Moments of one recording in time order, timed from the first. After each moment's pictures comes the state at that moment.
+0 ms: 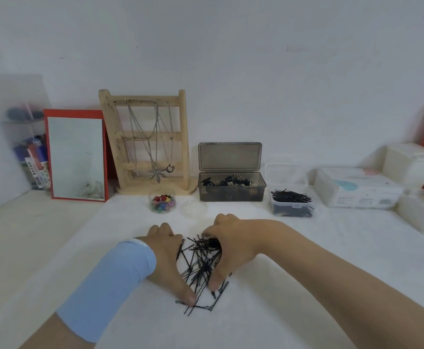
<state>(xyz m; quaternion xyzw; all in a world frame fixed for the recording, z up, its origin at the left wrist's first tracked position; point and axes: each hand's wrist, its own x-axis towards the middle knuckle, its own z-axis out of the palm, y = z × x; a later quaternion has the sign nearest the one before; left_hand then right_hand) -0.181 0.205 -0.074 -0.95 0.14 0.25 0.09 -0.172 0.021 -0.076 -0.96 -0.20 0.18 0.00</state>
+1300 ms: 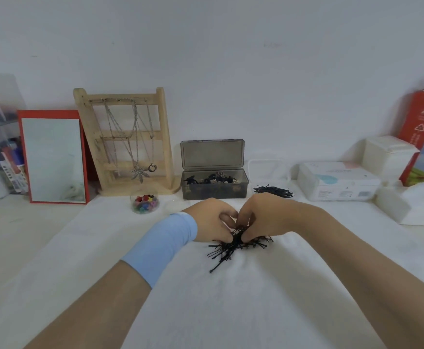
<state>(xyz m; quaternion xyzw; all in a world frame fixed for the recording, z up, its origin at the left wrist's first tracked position) -0.144 0.102 -0.074 -0.91 0.28 0.17 -0.25 -0.173 -0.074 -0.062 -0.98 -0.14 0.09 0.11</state>
